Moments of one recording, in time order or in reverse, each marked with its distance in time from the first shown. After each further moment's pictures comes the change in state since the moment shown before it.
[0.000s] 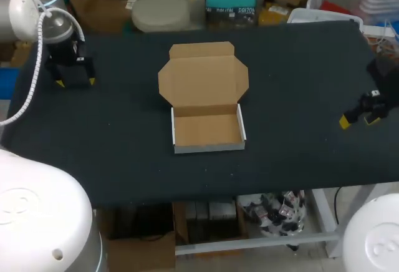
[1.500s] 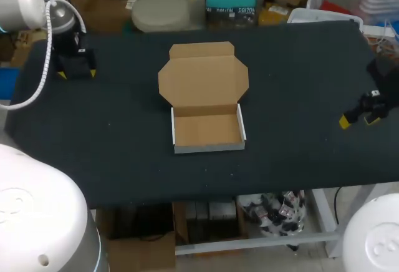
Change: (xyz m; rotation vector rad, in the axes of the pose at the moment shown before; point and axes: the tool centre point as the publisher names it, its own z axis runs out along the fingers) left arm -0.001 -0.043 0.006 -0.014 0.002 0.024; right arm 0.000 0.000 0.000 0.000 0.000 0.000
